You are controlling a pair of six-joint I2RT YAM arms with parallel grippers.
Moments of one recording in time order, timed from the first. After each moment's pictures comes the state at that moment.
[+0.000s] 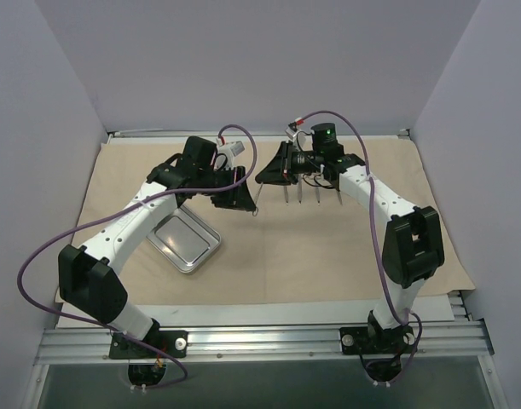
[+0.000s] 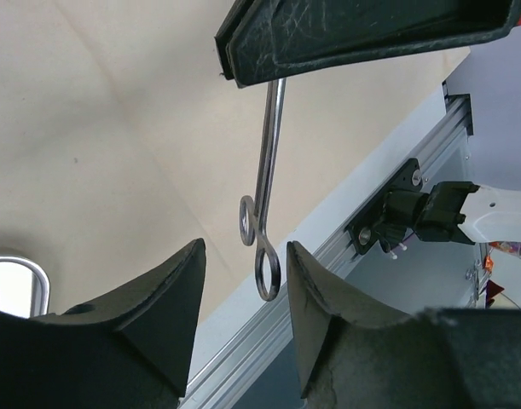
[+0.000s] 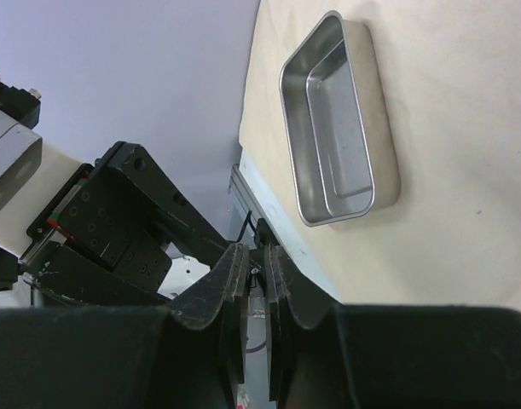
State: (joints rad) left arm -0.52 1.55 1.45 -0.71 0.50 -0.42; right arm 0.37 1.78 1.41 -0.17 -0.91 0.84
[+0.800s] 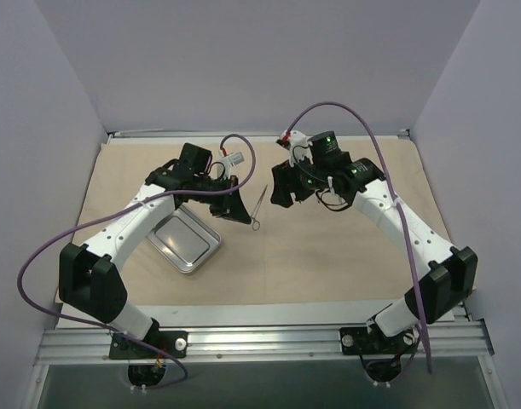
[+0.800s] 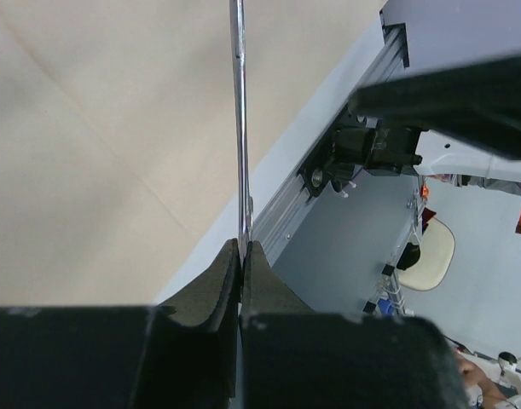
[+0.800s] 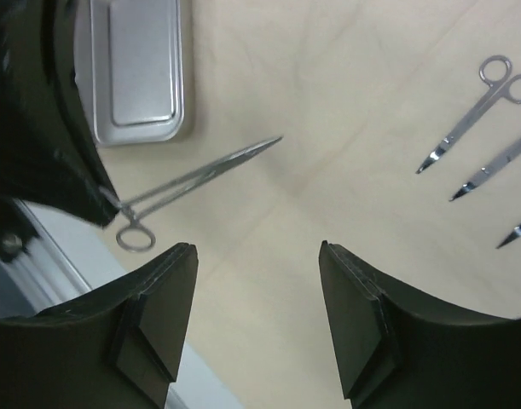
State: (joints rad) left arm -0.47 1.55 1.38 -0.73 0.75 -0.38; right arm 0.50 1.55 1.52 -0.69 -0.38 0.06
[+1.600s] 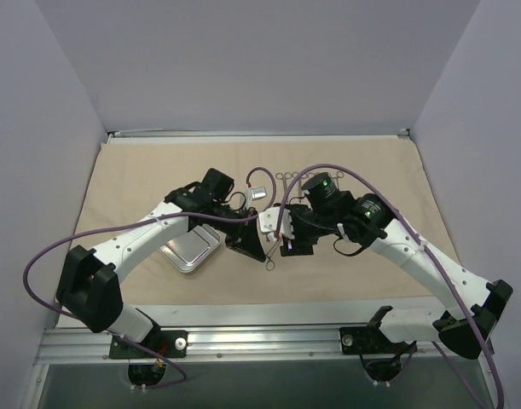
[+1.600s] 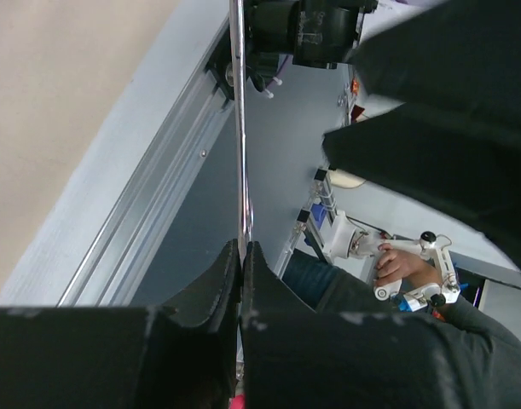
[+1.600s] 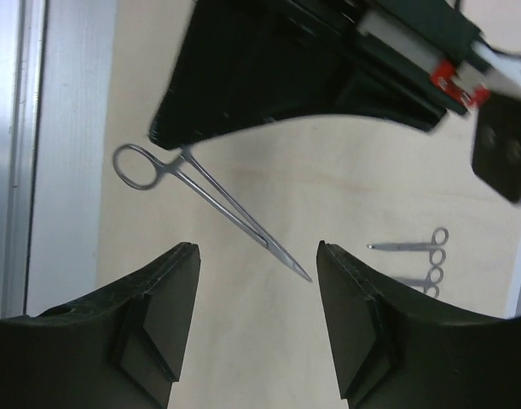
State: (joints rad) left arm -0.64 1.51 1.21 -0.70 0.96 -0.49; right arm 0.77 1.23 1.29 -0.90 -0.39 -0.88
